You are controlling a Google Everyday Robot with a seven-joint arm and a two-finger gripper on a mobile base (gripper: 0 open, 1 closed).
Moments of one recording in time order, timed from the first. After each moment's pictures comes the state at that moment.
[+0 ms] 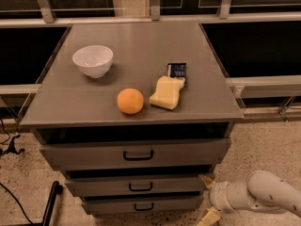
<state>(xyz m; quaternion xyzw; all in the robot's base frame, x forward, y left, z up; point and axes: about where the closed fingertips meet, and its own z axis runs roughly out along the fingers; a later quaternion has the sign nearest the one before) 0.421 -0.181 0.465 -0.55 0.75 0.21 0.29</state>
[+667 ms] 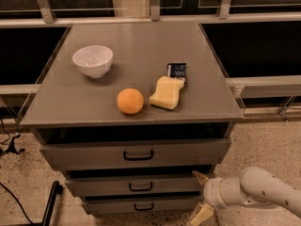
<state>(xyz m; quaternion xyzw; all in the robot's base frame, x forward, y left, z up) 0.434 -0.158 0.468 -0.57 0.73 0.21 0.30</state>
